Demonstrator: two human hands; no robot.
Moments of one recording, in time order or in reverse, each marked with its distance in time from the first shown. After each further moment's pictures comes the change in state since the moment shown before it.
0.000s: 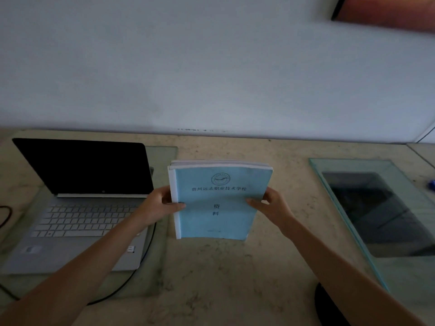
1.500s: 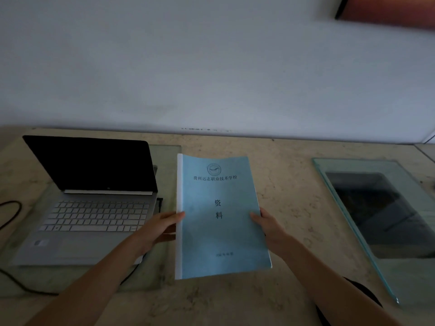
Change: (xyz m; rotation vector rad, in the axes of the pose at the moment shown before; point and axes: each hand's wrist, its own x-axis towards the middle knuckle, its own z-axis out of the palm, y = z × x) left_hand -0.036 -0.032 0.025 -0.279 -0.045 -0.401; right_hand -0.028 0.038 0.025 0.502 -0.102 0.422
